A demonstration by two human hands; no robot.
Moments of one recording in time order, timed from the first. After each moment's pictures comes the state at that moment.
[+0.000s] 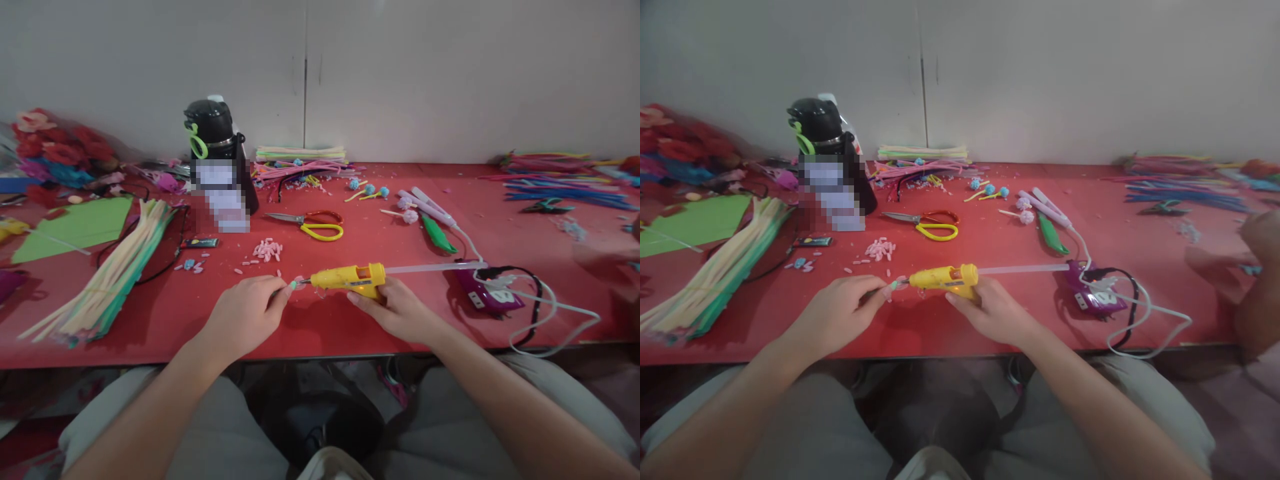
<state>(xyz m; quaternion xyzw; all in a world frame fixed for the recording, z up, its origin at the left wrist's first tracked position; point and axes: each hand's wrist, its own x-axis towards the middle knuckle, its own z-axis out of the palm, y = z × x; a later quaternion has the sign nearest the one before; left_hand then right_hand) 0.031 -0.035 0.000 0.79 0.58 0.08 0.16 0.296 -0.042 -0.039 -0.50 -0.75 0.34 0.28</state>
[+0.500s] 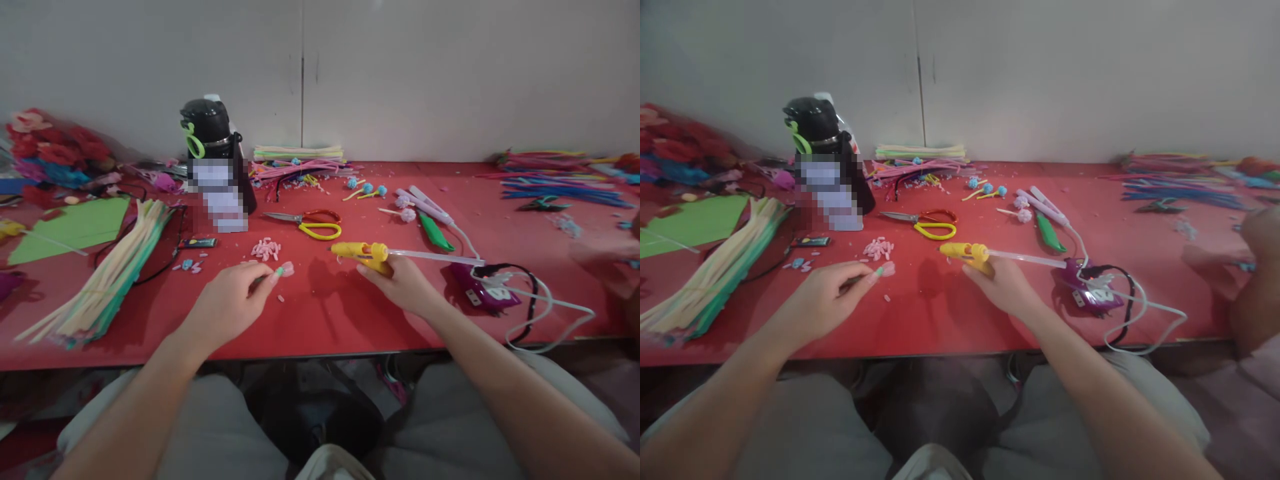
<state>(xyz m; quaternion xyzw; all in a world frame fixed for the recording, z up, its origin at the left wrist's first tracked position) 0.013 -0.023 0.004 0.79 0.57 0.17 0.17 0.321 -0.009 -0.054 -0.58 -0.71 0.25 0.31</state>
